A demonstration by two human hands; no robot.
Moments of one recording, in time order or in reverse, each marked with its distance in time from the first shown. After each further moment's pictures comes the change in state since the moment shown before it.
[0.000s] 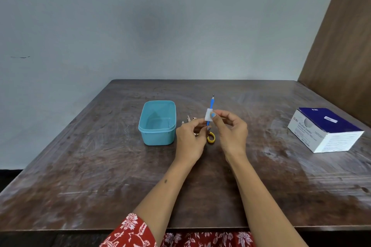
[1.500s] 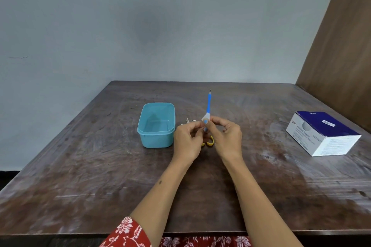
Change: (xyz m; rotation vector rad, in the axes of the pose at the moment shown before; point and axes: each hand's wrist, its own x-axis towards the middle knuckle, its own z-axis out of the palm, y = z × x) left_hand 0.005 -0.001 -0.001 -0.218 -0.048 -0.156; right_hand -0.003 0.002 0.002 -0.151 -0.121 -0.019
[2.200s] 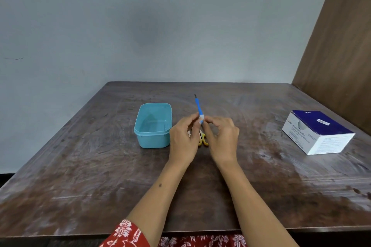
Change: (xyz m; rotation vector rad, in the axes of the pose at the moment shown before) left_hand -0.004 0.008 -0.004 0.257 0.159 0.389; right_hand -0.003 0.007 0.000 -0.474 0.086 -0.319
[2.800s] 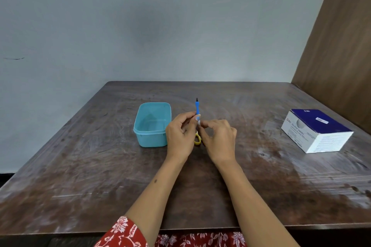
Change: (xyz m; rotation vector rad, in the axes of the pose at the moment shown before) left_hand 0.006 -0.002 0.000 -0.172 0.044 -0.140; right_hand -0.002 0.001 0.000 -0.141 -0.148 0.019
